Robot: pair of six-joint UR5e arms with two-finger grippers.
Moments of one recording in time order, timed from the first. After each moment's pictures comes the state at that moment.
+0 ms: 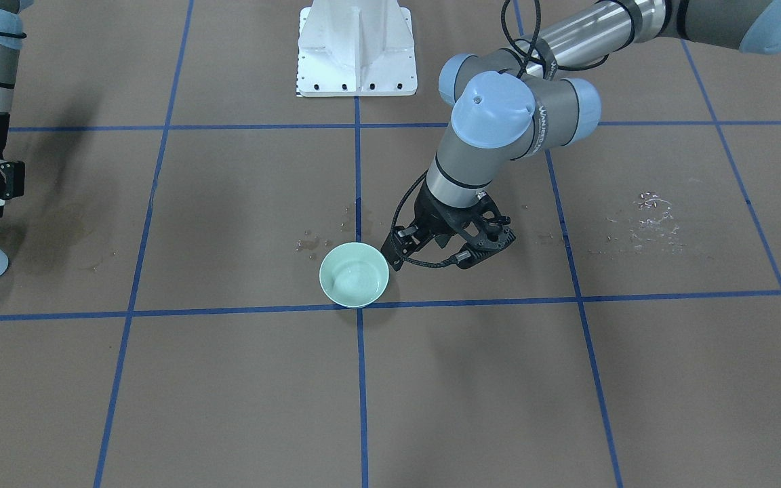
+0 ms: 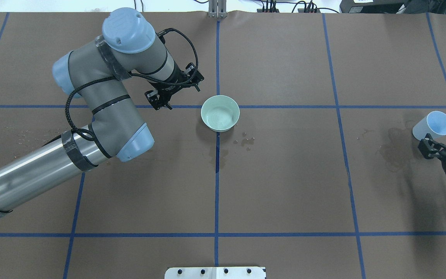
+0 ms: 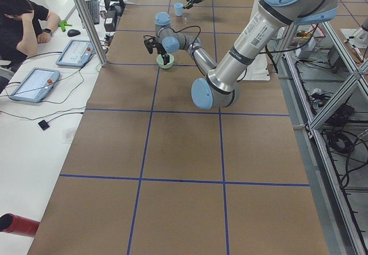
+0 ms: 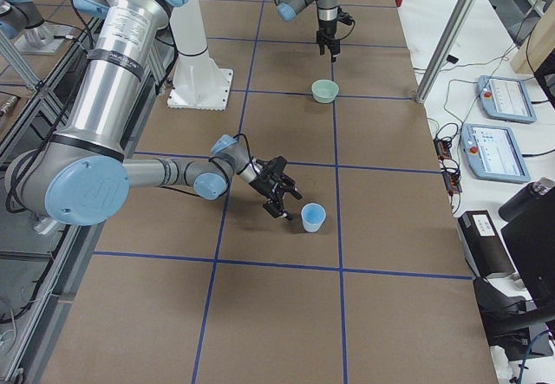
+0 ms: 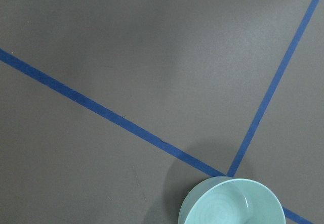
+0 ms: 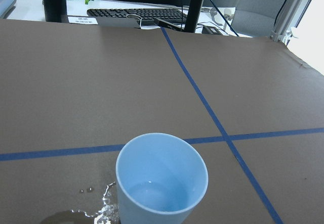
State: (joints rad) left arm -0.72 -2.35 -1.47 -1.81 -2.03 -1.67; right arm 0.43 -1.97 1.84 -0.83 0.88 1.48
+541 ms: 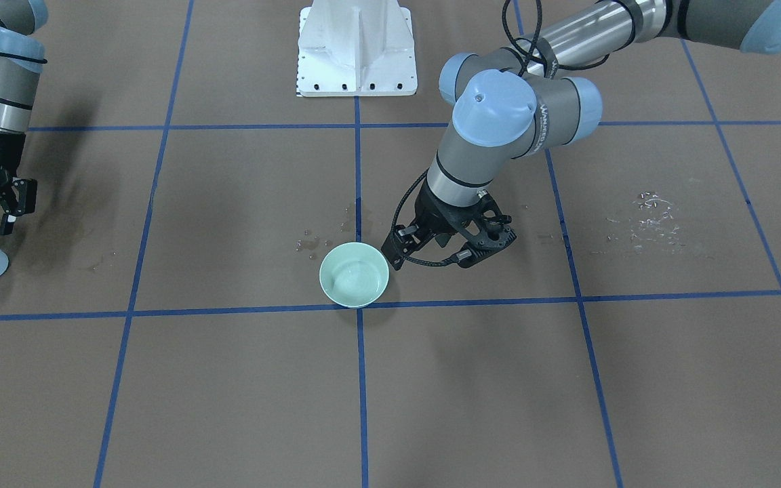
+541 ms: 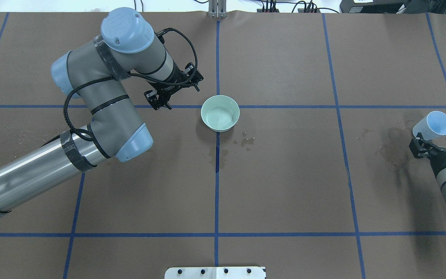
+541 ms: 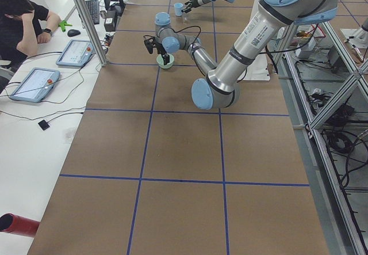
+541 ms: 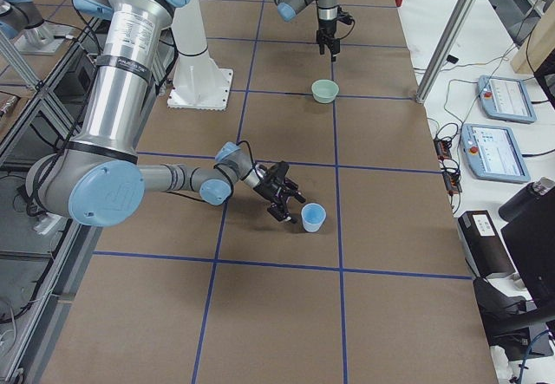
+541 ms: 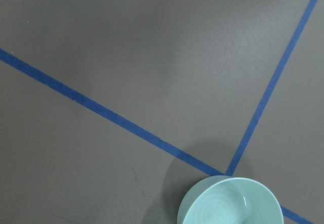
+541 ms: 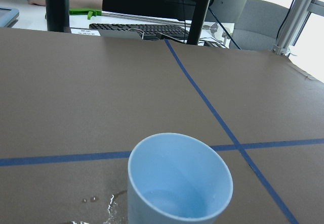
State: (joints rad) left arm -0.72 -2.34 -1.48 -1.81 -2.03 -1.67; right arm 0.42 -1.90 1.73 -0.80 0.83 1.48
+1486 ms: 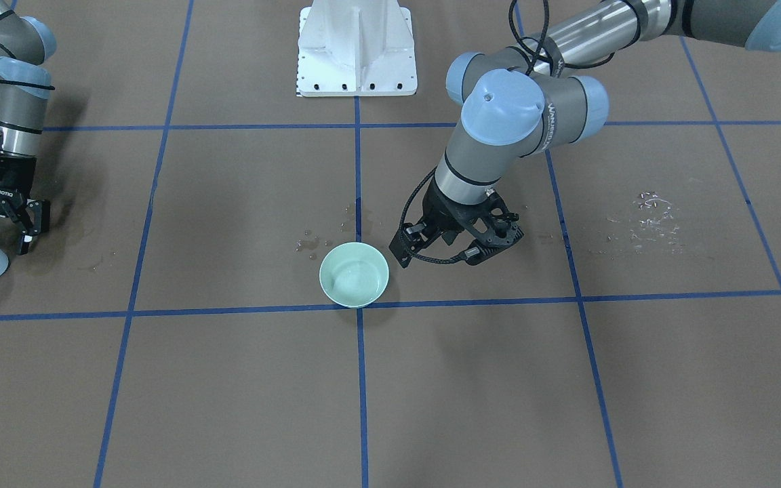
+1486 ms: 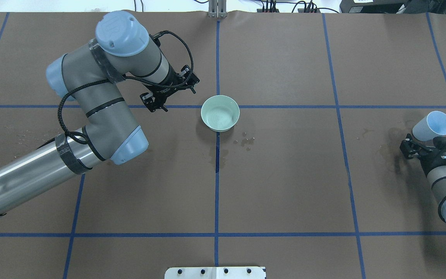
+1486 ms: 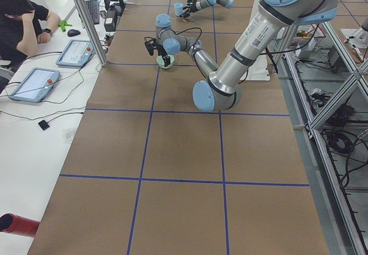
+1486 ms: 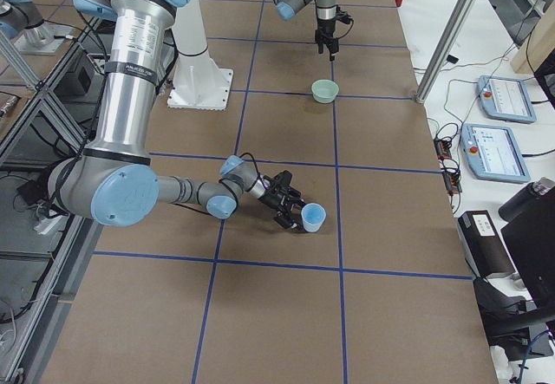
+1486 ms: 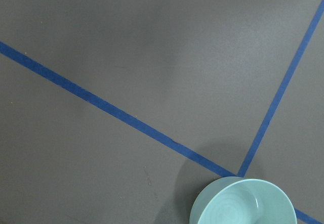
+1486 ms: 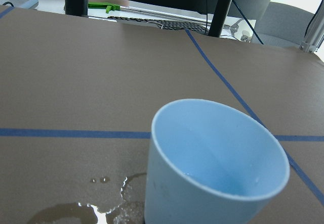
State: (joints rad) left arm -0.72 -2.32 -1.50 -1.81 -2.03 -1.67; right arm 0.43 -1.83 1.56 -0.62 0.82 1.37
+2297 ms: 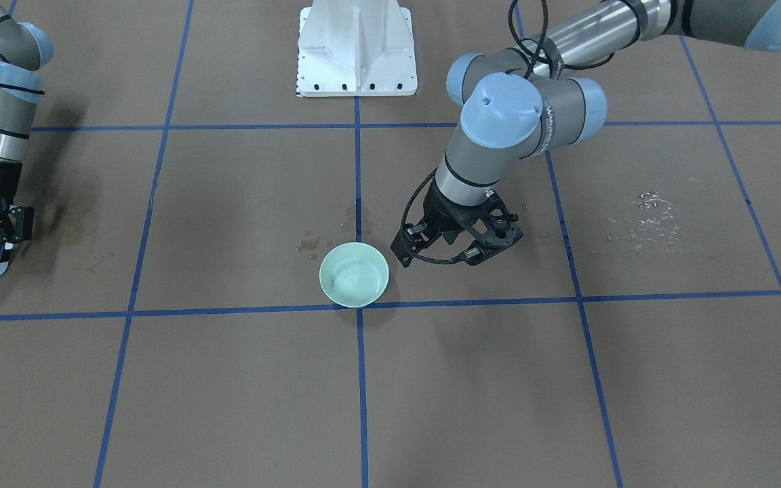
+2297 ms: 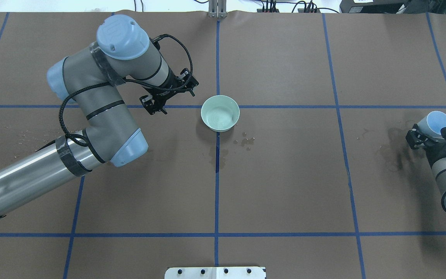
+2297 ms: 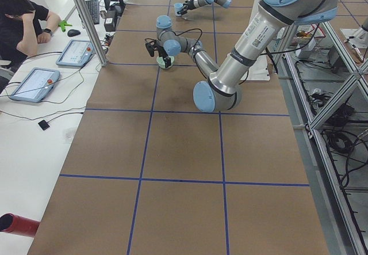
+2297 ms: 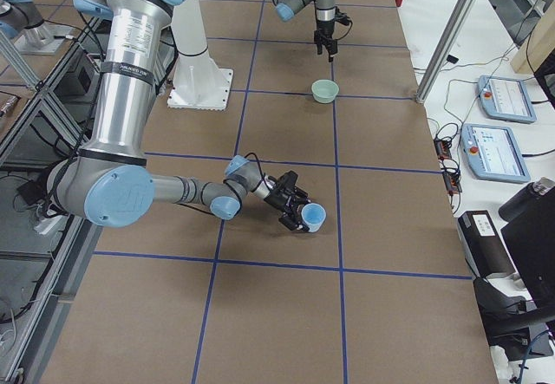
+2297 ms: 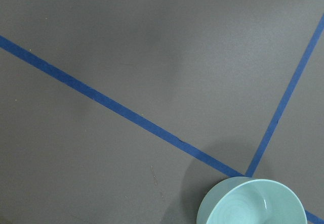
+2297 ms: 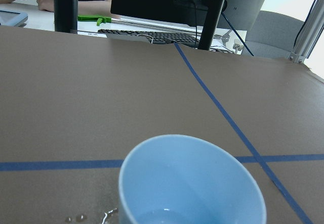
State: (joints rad) left arm -0.71 -2.32 -1.49 -1.81 -2.03 -1.67; right arm 0.49 -1.81 1.56 -0.62 0.82 1.37
